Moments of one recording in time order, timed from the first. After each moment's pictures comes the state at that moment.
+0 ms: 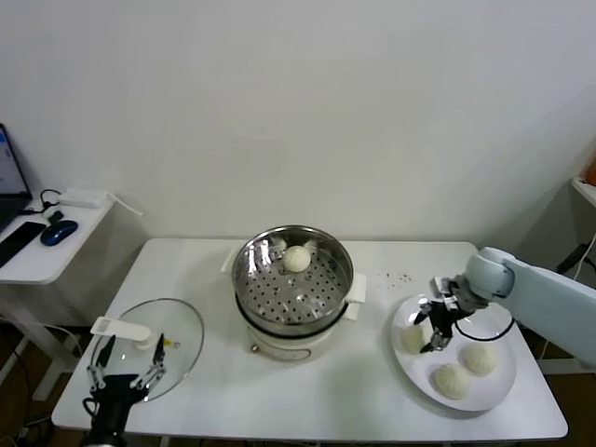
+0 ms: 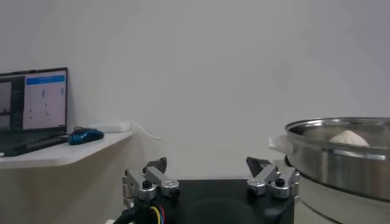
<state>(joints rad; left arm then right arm) 1.80 -1.46 -0.78 -2.11 -0.17 -0.15 0.06 0.06 0.60 -1.01 1.29 0.23 -0.22 -1.05</state>
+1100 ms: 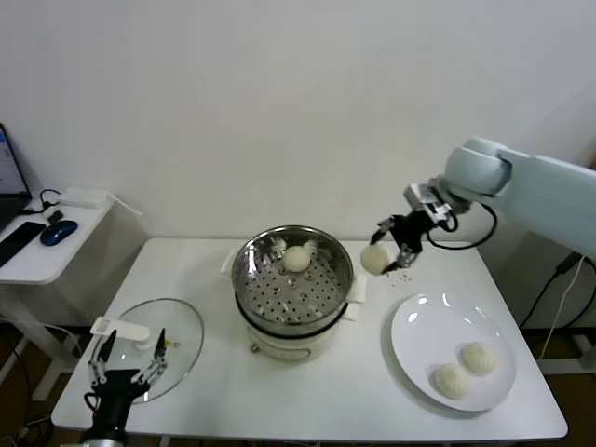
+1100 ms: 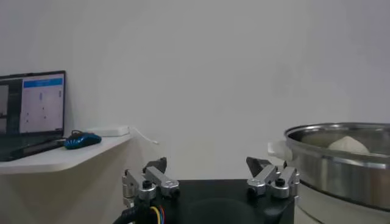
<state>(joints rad) 1.78 -1.46 -0.77 -2.12 -0.17 -0.13 0.06 0.74 0.81 -1.36 1.42 0.53 -0.15 -1.10</state>
